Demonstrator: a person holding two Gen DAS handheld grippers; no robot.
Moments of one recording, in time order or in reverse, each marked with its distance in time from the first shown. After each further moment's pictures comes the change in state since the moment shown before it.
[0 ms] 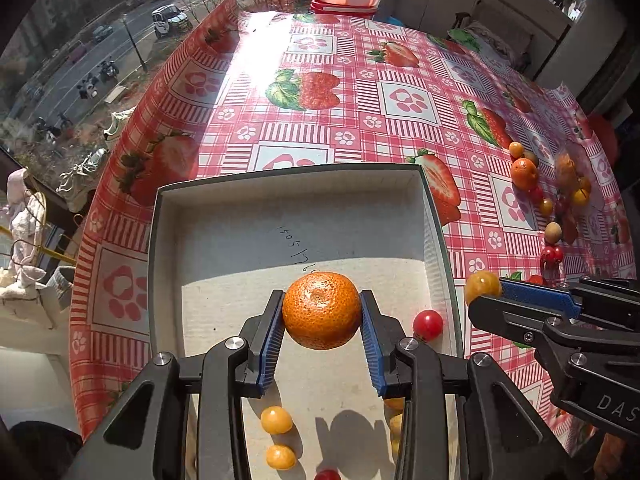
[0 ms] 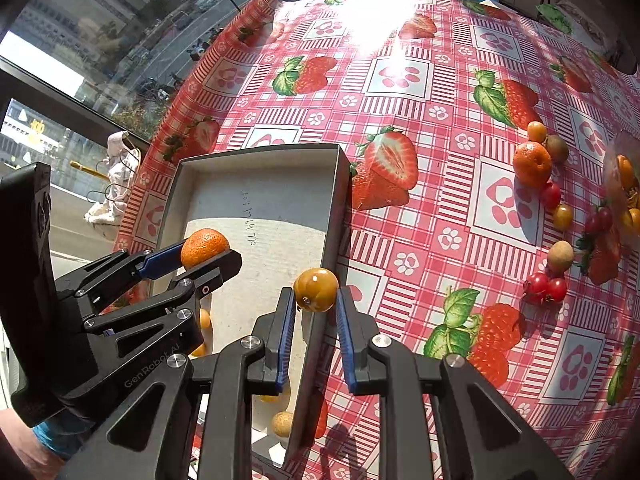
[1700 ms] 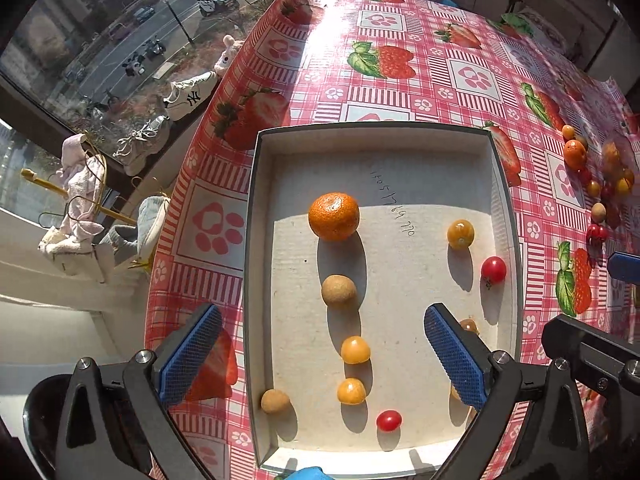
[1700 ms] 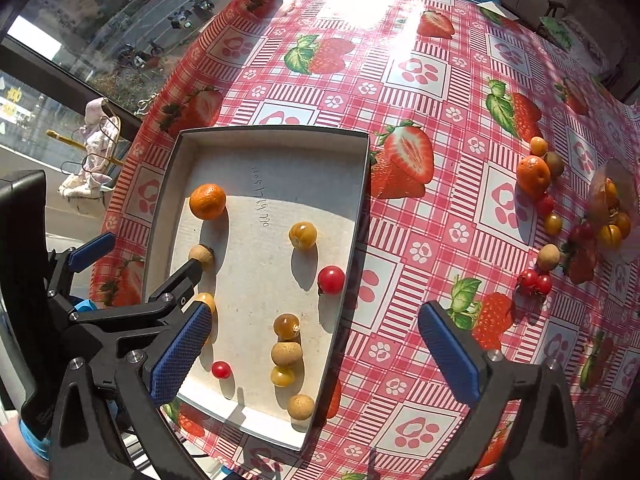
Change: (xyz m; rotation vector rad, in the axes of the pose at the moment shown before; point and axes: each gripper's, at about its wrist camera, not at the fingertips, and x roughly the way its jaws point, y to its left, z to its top) left arm -0.028 0.031 -0.028 -0.023 0.101 0.160; right arm -0.002 0.046 0.001 -0.046 0.110 -0.154
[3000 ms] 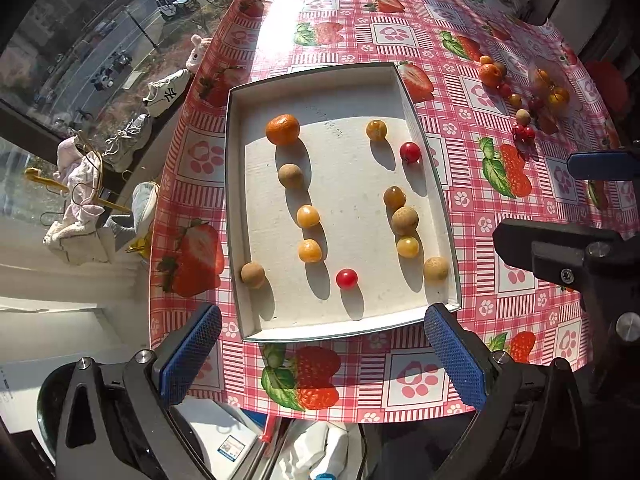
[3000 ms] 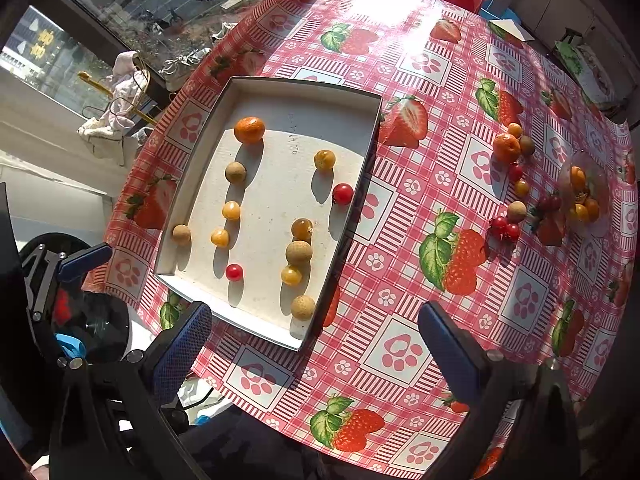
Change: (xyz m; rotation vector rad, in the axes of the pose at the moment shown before) left arm -0.069 -0.019 -0.078 0.161 0.045 -0.042; right arm -0.057 0.022 -0.070 -0.128 0.037 -0.030
